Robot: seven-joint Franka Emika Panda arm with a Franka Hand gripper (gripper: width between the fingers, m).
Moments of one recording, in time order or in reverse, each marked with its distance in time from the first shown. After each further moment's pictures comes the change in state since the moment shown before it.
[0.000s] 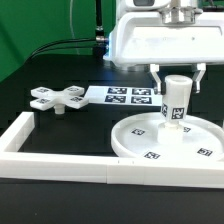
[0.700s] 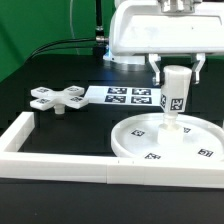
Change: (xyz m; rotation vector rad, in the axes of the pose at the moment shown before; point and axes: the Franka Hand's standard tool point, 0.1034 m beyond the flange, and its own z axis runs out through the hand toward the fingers) arm 0.007 0.005 -0.014 -0.008 0.017 0.002
